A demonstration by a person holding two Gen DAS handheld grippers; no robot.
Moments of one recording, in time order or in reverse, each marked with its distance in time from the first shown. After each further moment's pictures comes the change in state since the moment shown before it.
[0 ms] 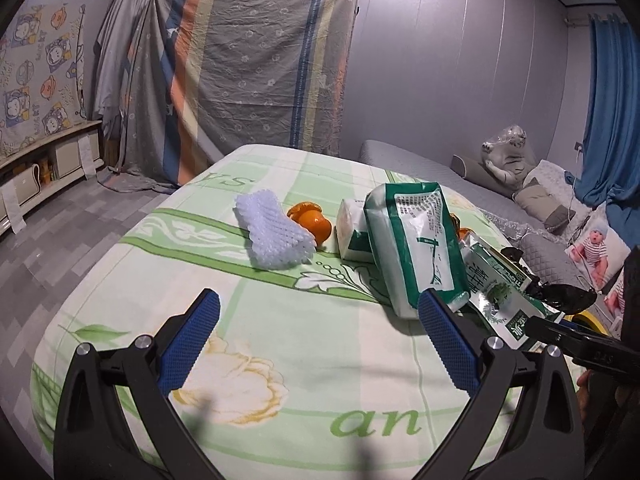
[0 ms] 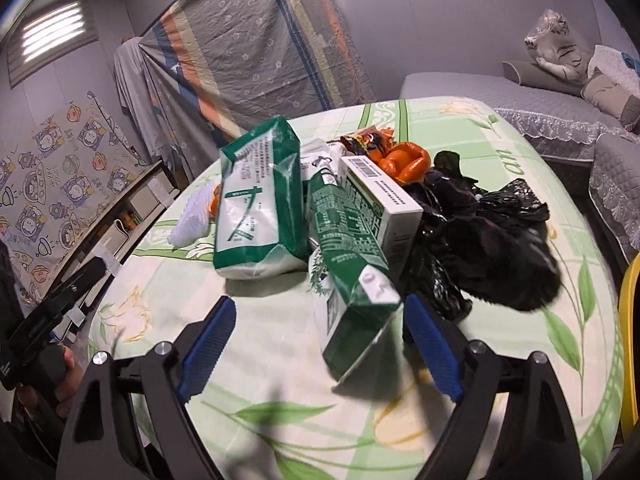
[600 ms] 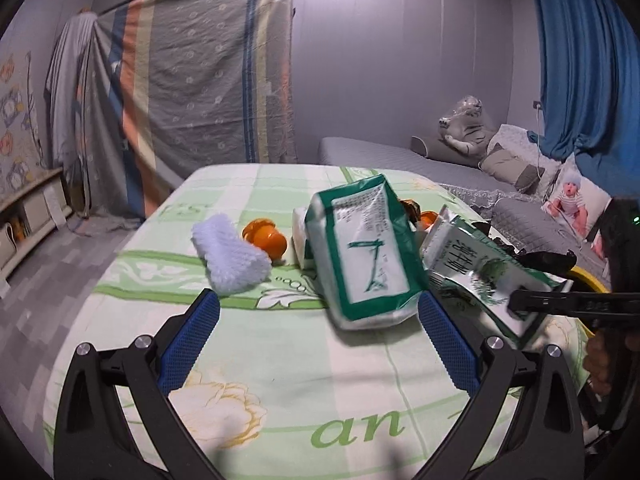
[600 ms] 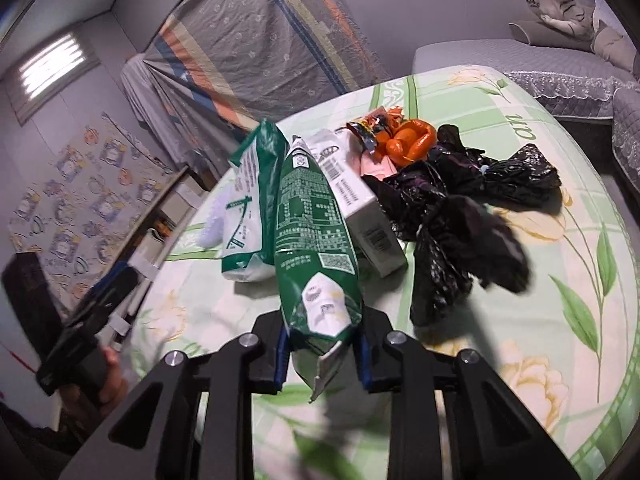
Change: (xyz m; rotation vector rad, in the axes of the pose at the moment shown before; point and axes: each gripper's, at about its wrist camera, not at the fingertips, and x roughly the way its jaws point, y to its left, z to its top) left arm -0.002 -0.036 0.010 0.196 -0.005 -0.122; right arm -0.025 -0.030 -0.005 0.114 0.042 0.192
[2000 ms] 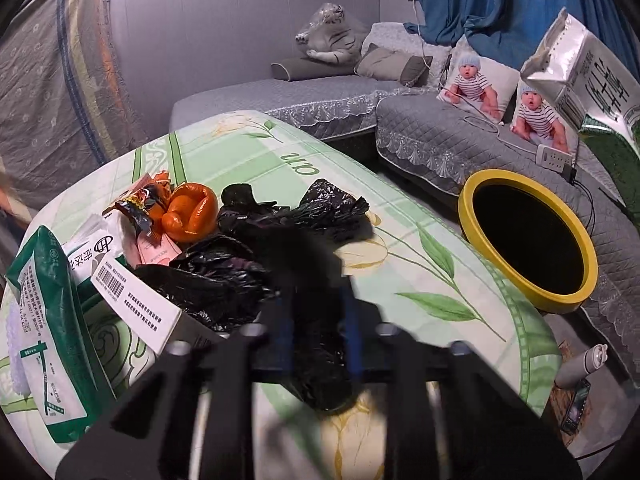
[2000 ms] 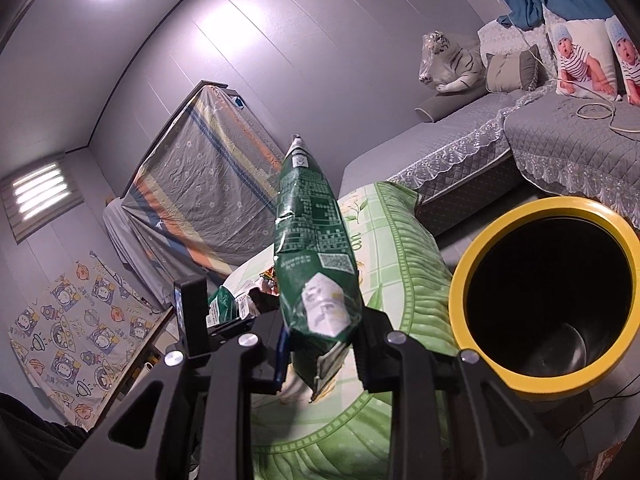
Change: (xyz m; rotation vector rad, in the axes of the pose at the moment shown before) left arm 0.128 -0.231 0.007 0.352 0.261 -0.326; right arm -0.223 -0.102 -0.063 0.208 -0.500 -0.099
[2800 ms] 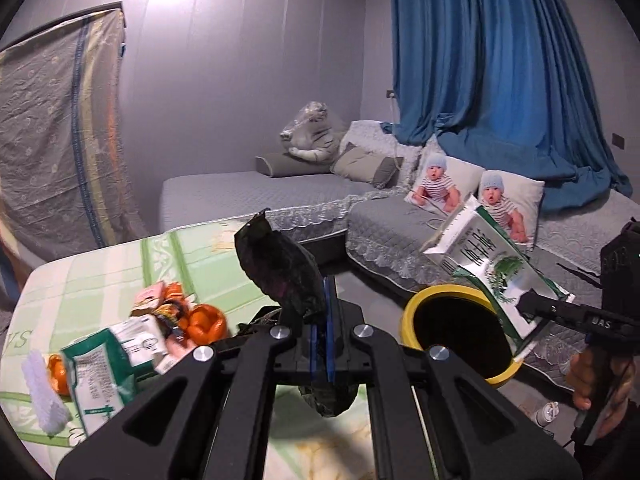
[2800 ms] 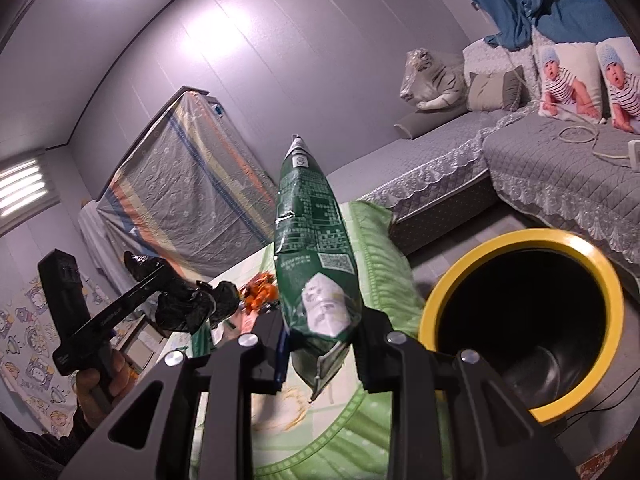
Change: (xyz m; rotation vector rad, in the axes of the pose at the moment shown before) left arm -0.126 -0.002 0.051 -0.040 -0.344 -0.113; right arm 0.005 0.000 0.026 -0.026 -0.051 -0.119
